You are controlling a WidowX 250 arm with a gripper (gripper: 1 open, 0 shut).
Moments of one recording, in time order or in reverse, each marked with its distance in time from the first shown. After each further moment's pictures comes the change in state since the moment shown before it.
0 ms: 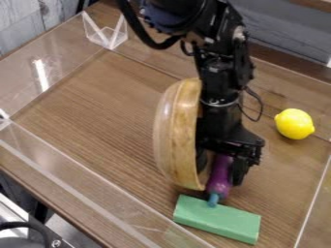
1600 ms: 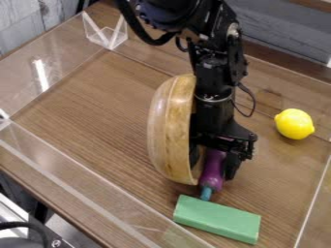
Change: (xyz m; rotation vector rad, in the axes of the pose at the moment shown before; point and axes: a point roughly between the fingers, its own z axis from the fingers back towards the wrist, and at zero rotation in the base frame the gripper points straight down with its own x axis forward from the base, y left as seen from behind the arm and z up) arm 0.001 0.010 -0.002 0.024 0.009 0.045
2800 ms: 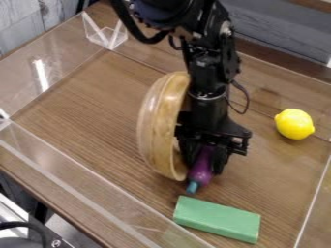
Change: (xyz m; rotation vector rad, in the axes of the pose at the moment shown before) arm -0.002 0.008 -0.001 -0.003 0.001 0.023
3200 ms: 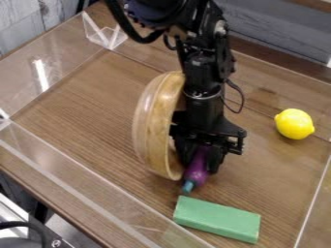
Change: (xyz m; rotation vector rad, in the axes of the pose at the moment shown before) arm -0.002 0.004 0.000 -0.001 0.009 0.001
